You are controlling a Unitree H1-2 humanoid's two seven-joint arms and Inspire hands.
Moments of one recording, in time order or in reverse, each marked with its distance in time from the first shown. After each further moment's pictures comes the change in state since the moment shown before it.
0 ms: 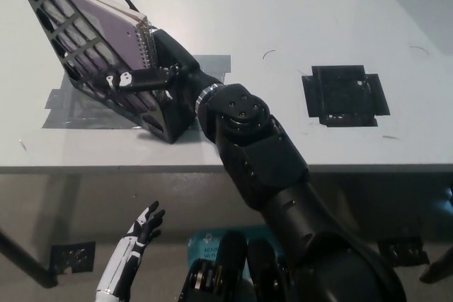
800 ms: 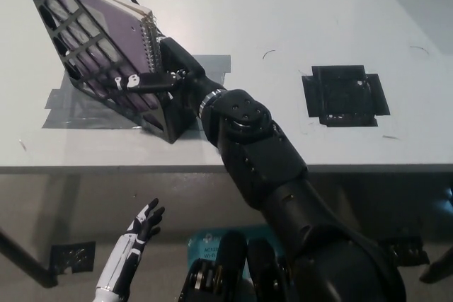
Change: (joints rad) left_arm -0.010 0.001 0.003 -0.001 0.005 0.005 0.000; right_arm -0.031 0.000 -0.052 0.128 0.028 -0.067 0.007
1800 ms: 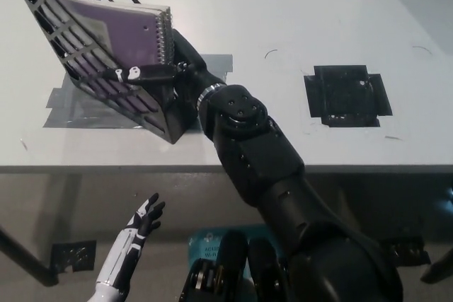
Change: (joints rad) left_arm -0.020 0.003 -0.001 -0.001 0.000 0.000 0.000; right_arm -0.016 0.012 -0.024 -0.001 -0.012 -0.007 -0.095
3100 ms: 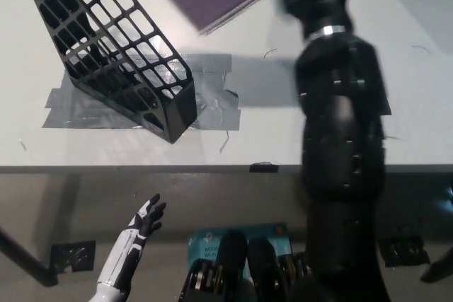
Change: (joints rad) left_arm 0.001 0.000 -0.003 0.009 -0.003 -0.001 0.000; right_arm 0.121 0.036 -0.332 -0.893 0.392 0.265 -0.233
